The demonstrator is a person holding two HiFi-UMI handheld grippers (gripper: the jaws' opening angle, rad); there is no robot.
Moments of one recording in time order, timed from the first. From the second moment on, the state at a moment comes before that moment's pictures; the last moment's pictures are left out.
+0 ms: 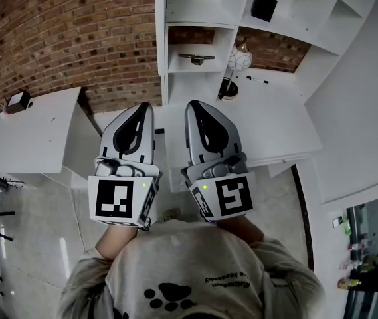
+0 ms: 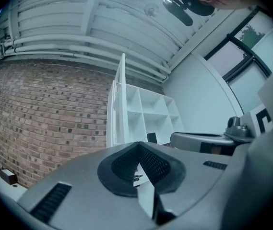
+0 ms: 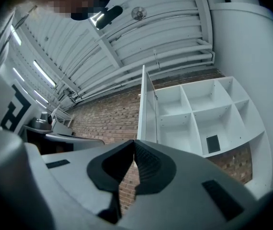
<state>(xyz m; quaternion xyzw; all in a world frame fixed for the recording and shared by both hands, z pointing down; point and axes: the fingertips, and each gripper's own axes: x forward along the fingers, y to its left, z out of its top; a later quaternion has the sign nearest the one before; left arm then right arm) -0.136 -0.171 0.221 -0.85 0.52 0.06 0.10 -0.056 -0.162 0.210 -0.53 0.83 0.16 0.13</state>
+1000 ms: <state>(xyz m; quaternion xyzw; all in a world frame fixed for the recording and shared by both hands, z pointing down) -0.149 -0.271 0.134 -0.86 0.48 0.09 0.16 -0.101 -0.286 0.134 -0.52 0.83 0.19 0.09</state>
